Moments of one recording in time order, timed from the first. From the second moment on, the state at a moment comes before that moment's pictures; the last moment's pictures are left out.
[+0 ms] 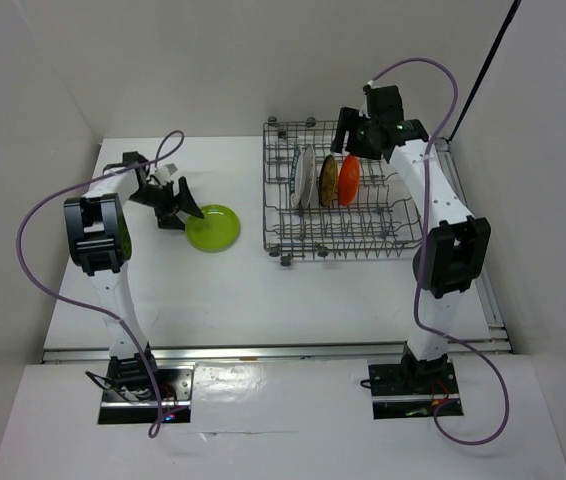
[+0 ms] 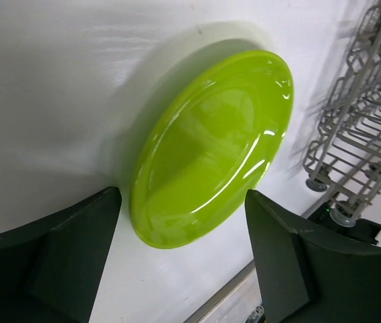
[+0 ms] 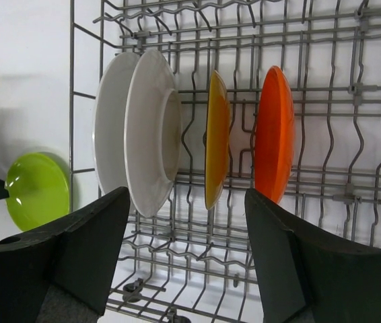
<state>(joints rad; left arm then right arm) 0.18 2.25 1.72 -0.86 0.73 -0.09 0.21 1.93 1.96 -0.70 -0.07 0.33</state>
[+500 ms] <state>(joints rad) 0.16 2.19 1.74 -0.86 0.47 0.00 0.22 1.81 1.83 -0.72 -0.03 0.35</state>
